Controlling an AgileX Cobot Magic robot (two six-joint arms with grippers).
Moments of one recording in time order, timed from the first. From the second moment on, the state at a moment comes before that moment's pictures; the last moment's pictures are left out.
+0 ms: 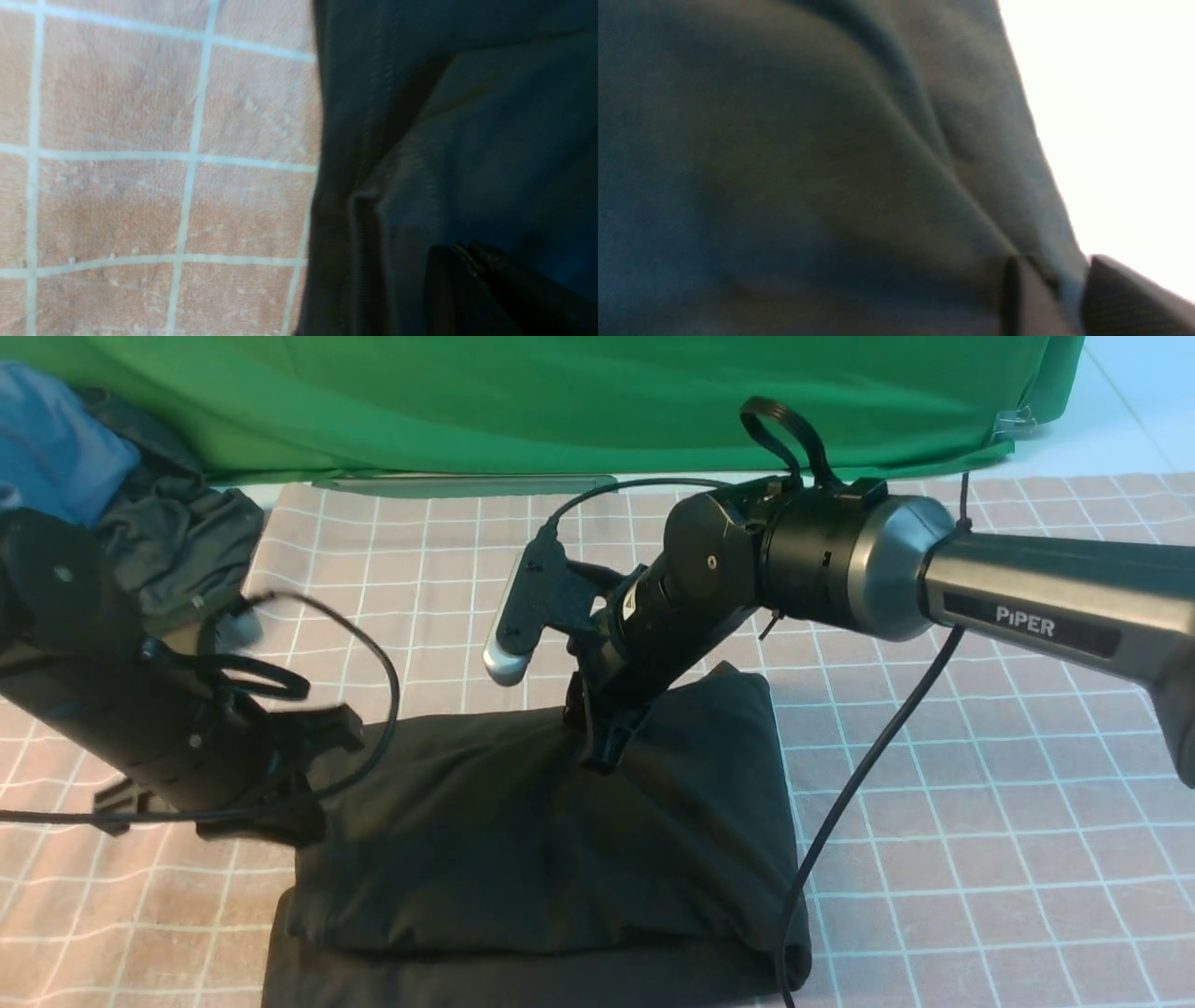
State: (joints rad) right arm 0.64 2.13 -1.65 0.21 0.61 -0.79; left arm -0.05 1.48 -0.91 -0.28 0.85 -0.12
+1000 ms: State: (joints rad) right arm 0.64 1.71 -1.65 0.11 1.00 -0.44; left arm -0.05 1.60 -0.91 -0.23 0.71 -0.15
